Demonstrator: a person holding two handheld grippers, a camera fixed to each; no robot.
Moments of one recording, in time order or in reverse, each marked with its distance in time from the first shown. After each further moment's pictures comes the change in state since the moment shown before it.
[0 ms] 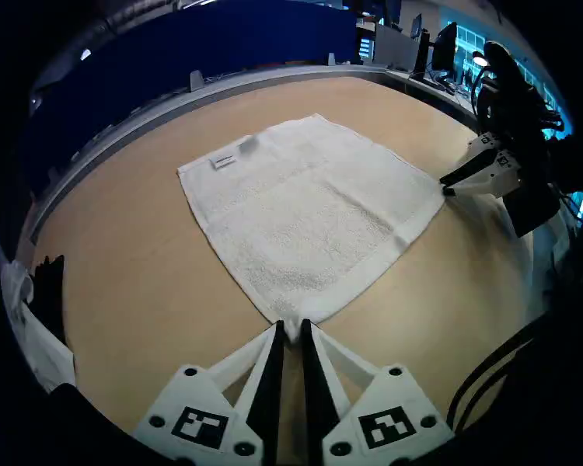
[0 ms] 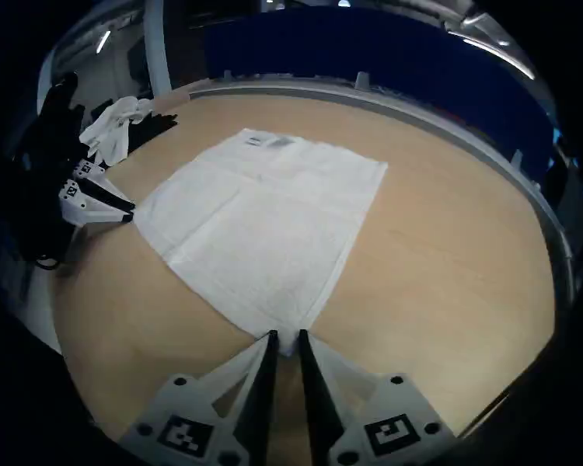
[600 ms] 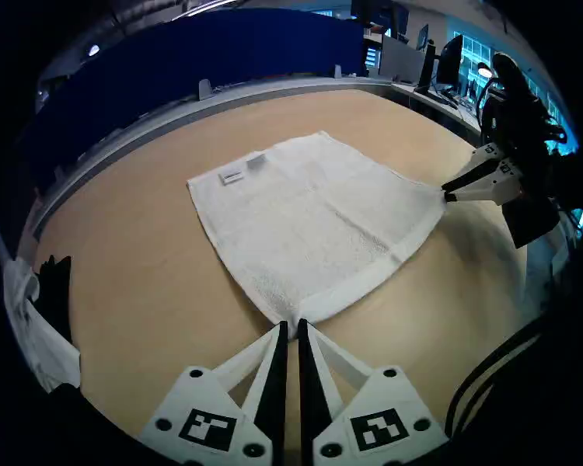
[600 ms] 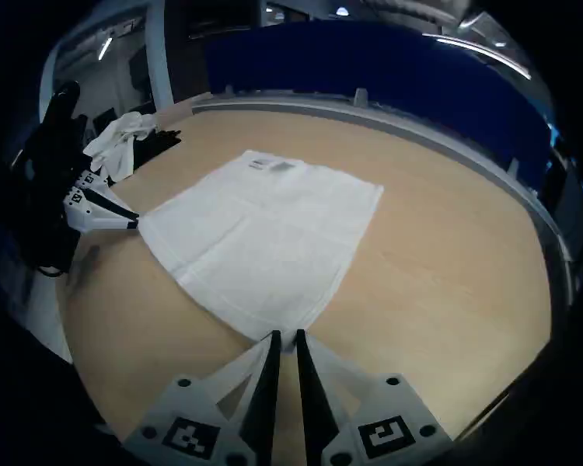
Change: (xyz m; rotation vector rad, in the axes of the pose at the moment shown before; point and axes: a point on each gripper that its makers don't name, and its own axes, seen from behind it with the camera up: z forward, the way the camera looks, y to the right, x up) left arm 0.021 0.001 -0.021 0.004 0.039 -0.041; right arm 0.032 0.000 -0.015 0.008 0.059 0.010
